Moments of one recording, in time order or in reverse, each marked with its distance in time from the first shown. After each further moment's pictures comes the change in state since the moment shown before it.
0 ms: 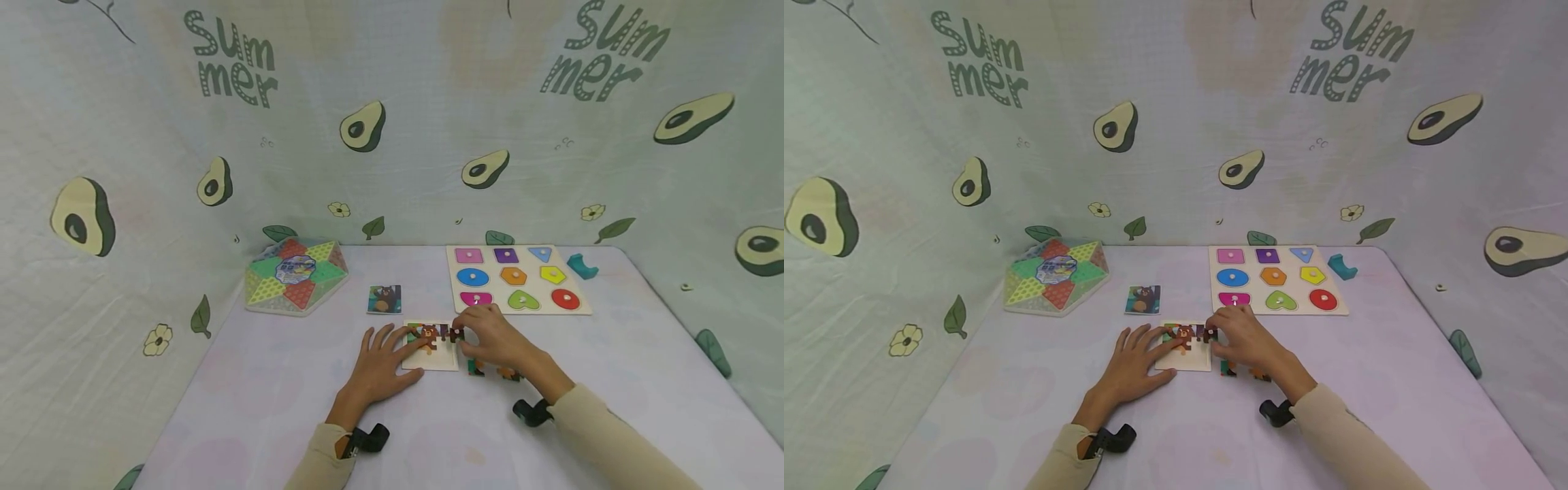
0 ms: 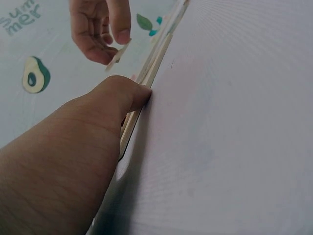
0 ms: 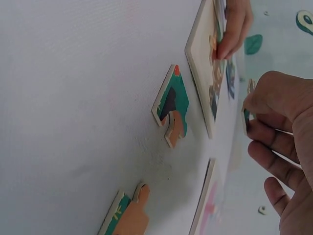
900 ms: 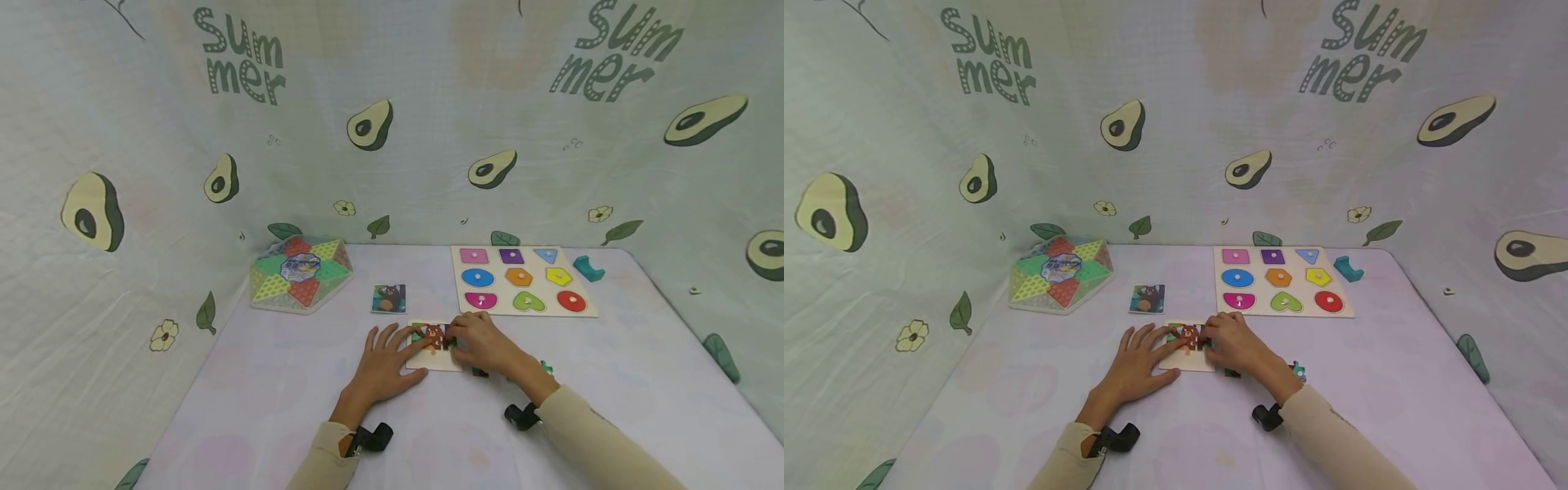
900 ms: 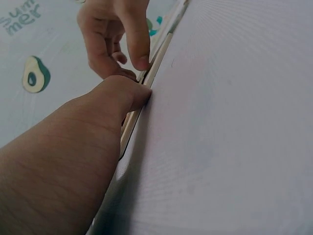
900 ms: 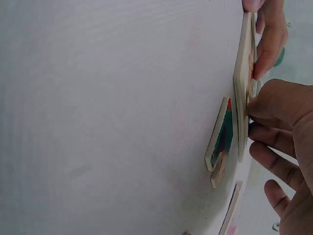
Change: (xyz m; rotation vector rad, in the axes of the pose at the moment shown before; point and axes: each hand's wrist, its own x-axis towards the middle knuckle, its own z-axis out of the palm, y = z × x) left_hand -0.002 -0.002 -0.003 0.000 0.012 0.023; right_hand 0.011 -0.006 0.024 -0.023 -0.073 -0.067
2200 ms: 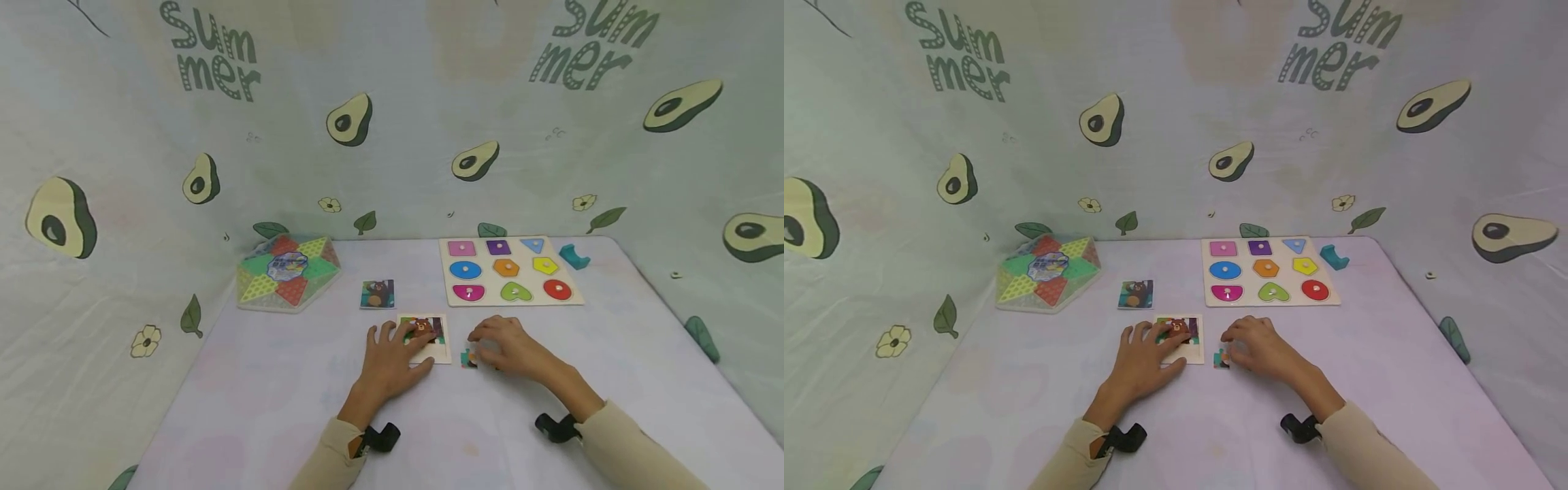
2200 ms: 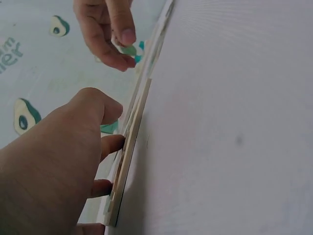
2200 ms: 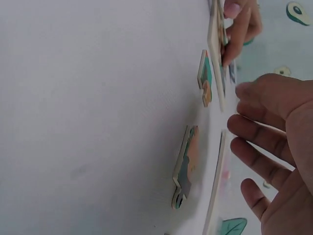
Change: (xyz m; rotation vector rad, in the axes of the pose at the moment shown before) left_hand 0.017 0.040 -0.003 0.076 0.024 -0.091; right_hand -0.061 0.011 -0.031 0.136 -0.040 0.209
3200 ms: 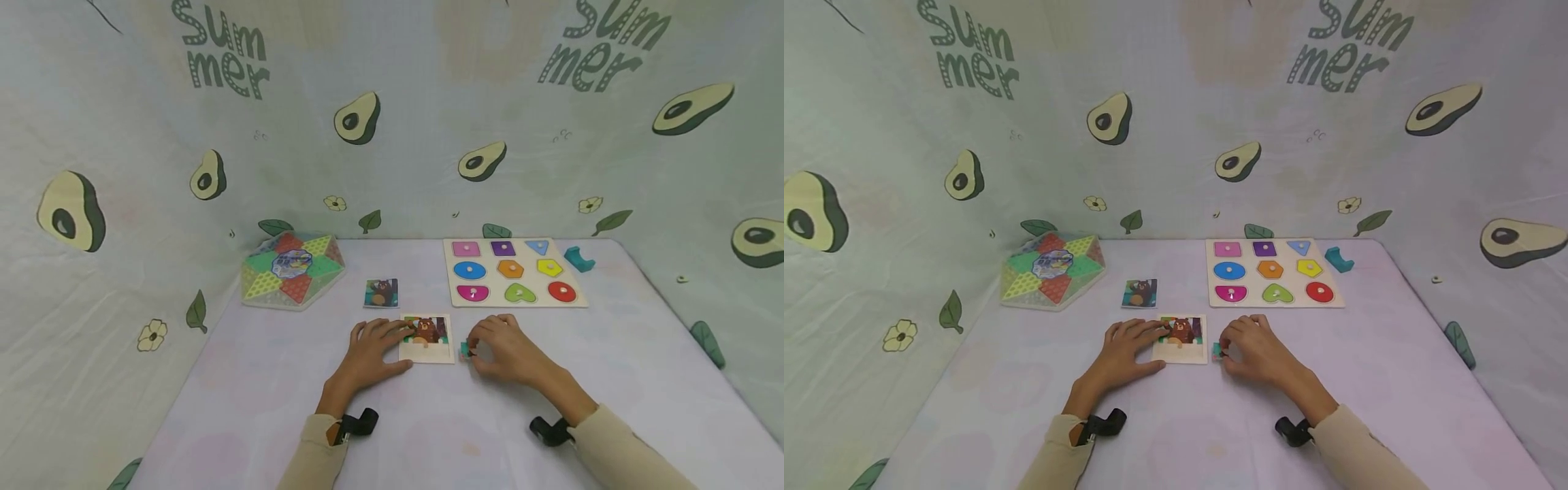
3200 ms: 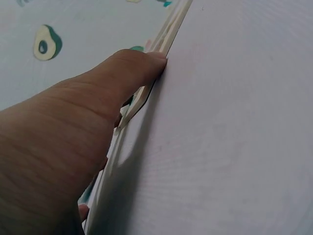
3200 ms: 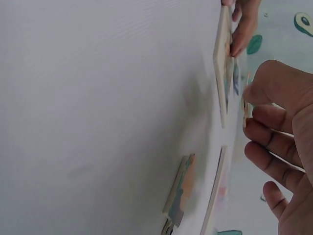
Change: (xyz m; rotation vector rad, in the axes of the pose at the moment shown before) left_hand -0.010 -0.060 -0.003 -0.219 0.006 0.128; right_hand 0.007 -0.012 0.010 -0.132 0.112 -0.105
